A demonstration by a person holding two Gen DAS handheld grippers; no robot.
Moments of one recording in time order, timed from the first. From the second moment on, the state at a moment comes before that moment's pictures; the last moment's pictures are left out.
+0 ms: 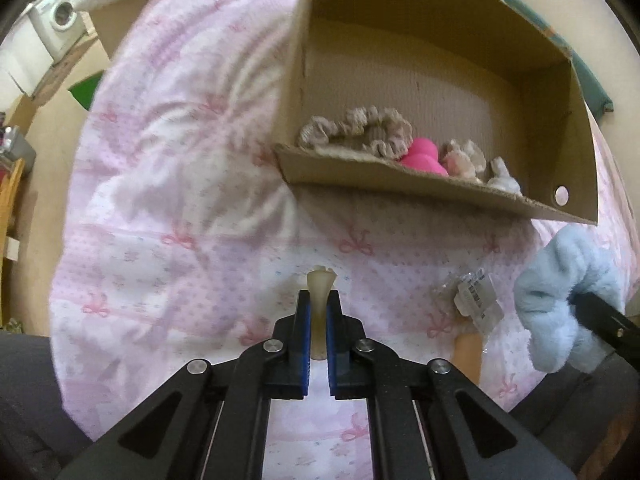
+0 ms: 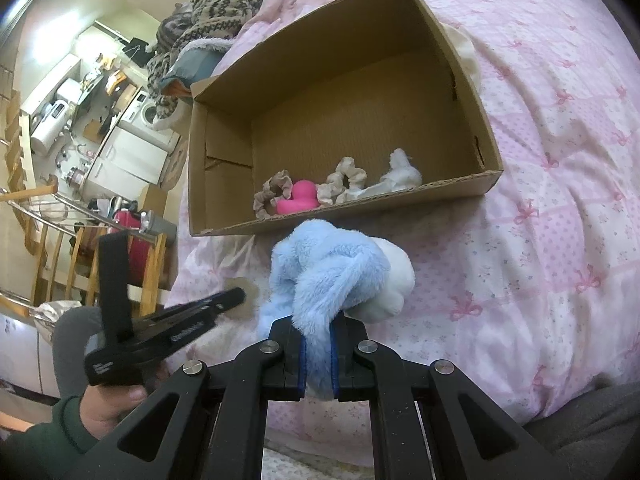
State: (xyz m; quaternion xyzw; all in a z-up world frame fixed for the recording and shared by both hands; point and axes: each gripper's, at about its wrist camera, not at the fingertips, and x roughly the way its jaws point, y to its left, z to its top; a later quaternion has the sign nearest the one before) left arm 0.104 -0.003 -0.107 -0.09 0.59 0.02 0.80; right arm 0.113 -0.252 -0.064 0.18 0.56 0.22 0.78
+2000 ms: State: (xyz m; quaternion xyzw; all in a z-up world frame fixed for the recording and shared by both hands) left arm 0.186 -0.024 -0.048 -0.05 0.48 -0.06 0.87; right arm 0.201 -0.257 -0.050 0.16 0.49 0.18 0.83
